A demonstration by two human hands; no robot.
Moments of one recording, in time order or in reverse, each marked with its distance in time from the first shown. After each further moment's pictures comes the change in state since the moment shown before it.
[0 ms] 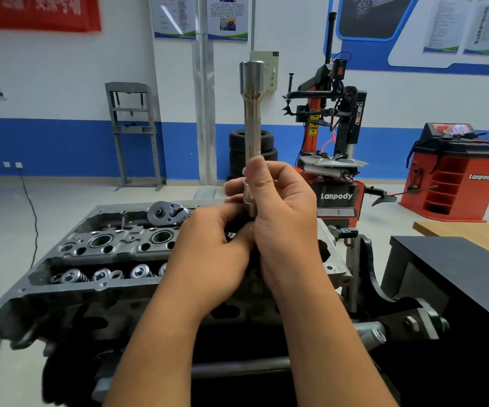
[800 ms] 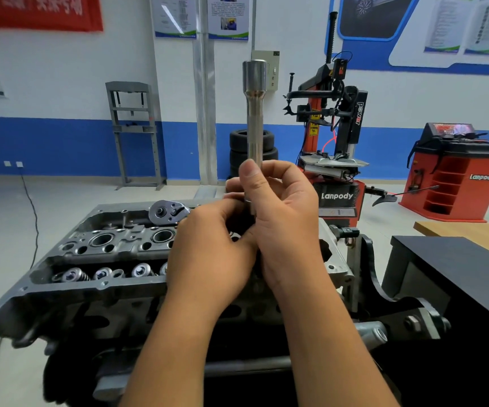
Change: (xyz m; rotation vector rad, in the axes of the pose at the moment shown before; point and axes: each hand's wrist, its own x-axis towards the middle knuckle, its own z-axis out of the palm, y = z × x) left_hand 0.001 -0.003 0.004 0.141 0.140 0.022; right_hand 0.000 0.002 -0.001 0.057 -0.010 0.009
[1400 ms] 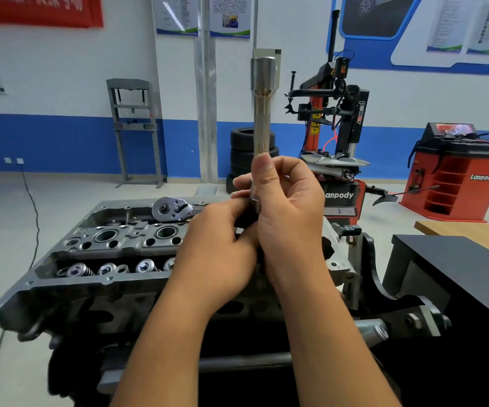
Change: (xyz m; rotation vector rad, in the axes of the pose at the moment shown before) left_hand -0.001 0.003 -0.004 -0.056 -0.137 0.003; right_hand -0.002 -0.003 0.003 -0.045 0.062 -0.053
